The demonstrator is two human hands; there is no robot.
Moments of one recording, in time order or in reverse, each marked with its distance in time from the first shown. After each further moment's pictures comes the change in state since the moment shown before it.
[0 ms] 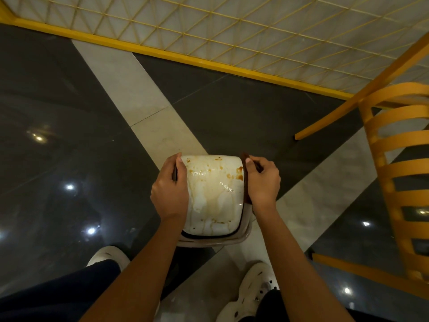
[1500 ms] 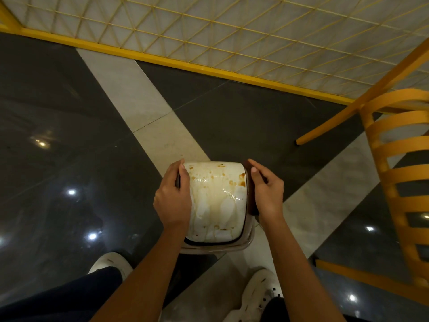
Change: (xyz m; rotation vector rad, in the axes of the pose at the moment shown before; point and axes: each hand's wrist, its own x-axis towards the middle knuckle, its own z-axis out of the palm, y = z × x) left_hand -0.001 0.001 0.000 0.024 0.016 0.034; right_hand 0.000 0.015 -0.003 0.346 -0.149 0.024
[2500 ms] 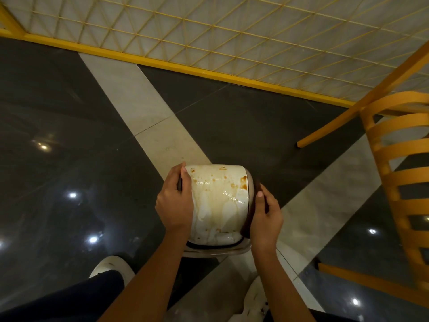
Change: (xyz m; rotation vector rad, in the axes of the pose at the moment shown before) left_hand 0.000 0.001 0.001 -0.016 -0.007 -0.017; right_hand -0.042 0.034 0.005 -0.027 0.243 -0.014
